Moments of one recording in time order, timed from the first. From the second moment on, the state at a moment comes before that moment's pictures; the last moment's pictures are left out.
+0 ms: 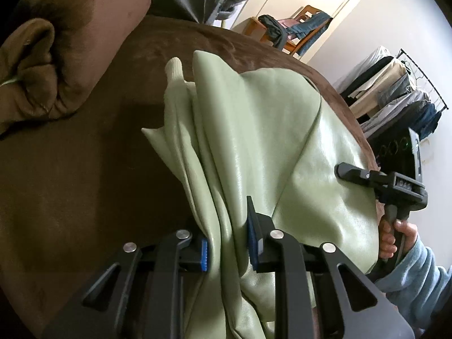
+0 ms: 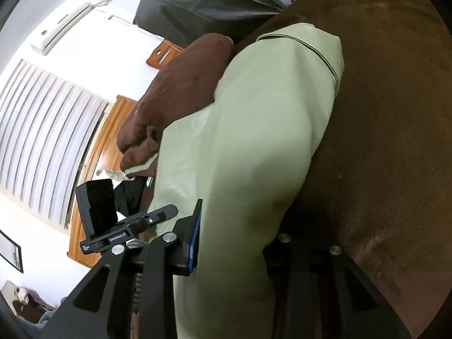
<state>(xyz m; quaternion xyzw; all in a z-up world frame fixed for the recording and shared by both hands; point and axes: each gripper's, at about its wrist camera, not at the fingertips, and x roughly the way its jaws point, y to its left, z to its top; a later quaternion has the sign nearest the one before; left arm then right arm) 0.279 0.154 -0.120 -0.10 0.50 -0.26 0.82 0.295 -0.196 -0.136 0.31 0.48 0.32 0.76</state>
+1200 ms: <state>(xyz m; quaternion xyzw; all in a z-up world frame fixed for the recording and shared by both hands) 0.114 0.285 0.026 -0.15 0.41 -0.16 0.89 0.230 -0.074 0.028 0.21 0.44 0.47 0.74</state>
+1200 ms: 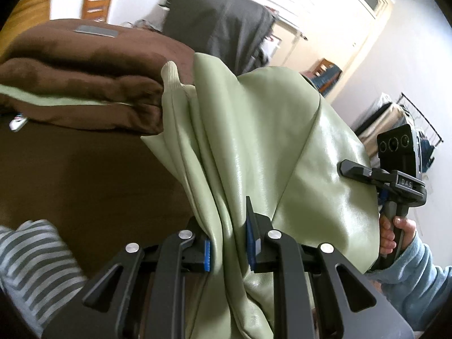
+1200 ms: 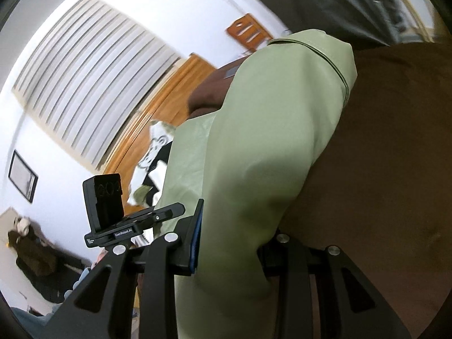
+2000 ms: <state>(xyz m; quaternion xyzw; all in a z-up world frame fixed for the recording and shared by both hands) -0.034 0.504 -0.001 -0.21 0.41 0.01 0.89 0.189 0.216 -0.003 0.13 0.51 0.59 0.61</state>
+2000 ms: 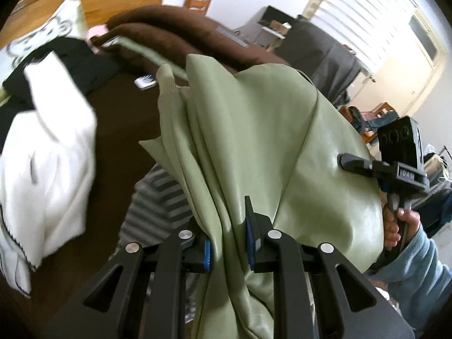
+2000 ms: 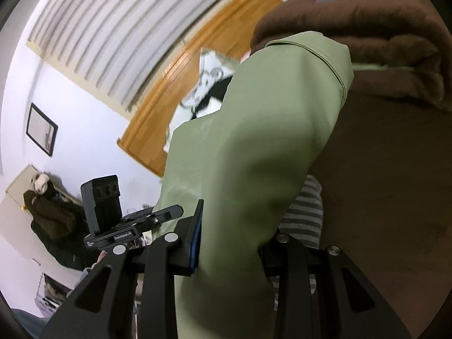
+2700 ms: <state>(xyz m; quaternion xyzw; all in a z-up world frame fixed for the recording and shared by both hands) -0.060 0.581 -0.138 -0.31 0.43 0.07 0.84 0.189 0.279 -0.099 0.01 0.57 0.57 0.60</state>
